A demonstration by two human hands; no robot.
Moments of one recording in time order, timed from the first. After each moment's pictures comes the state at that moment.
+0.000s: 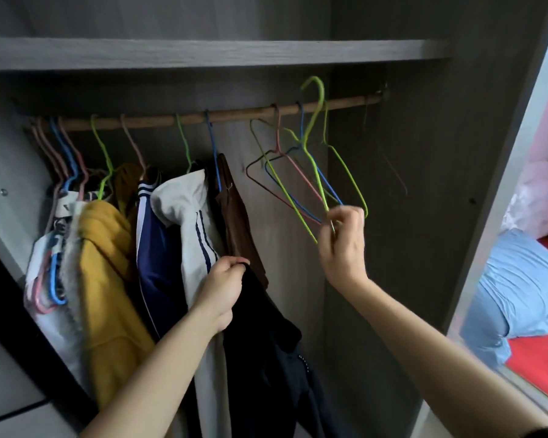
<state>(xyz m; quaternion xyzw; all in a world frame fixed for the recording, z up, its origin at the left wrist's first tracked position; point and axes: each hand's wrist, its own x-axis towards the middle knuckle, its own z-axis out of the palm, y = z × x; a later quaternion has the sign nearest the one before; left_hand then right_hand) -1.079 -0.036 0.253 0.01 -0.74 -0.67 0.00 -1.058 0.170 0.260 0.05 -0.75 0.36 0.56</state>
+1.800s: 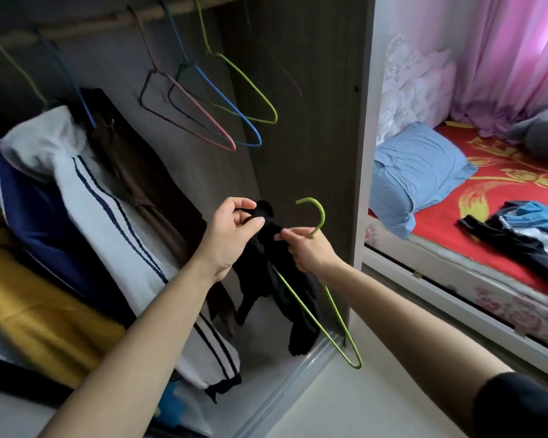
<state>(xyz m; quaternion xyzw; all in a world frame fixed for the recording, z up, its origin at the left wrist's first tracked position) -1.006 0.055 0.204 -0.28 -0.70 -0.64 -0.12 -0.919 0.197 0.156 -0.22 -0.65 0.72 0.11</state>
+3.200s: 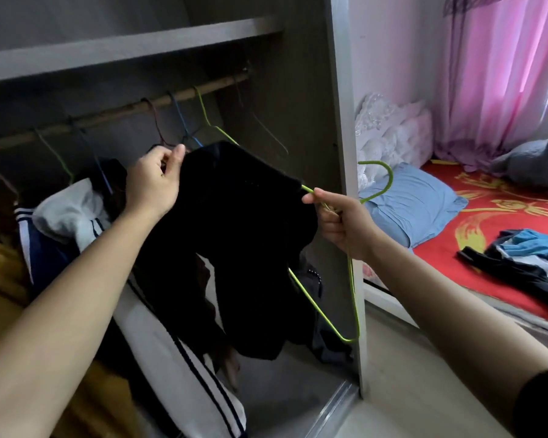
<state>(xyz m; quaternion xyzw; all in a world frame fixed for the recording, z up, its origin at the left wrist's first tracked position) -1.087 0.040 0.368 -0.34 -0.80 -0.33 0.37 -0.890 0.288 0.255 0.02 -0.54 0.83 0.15</state>
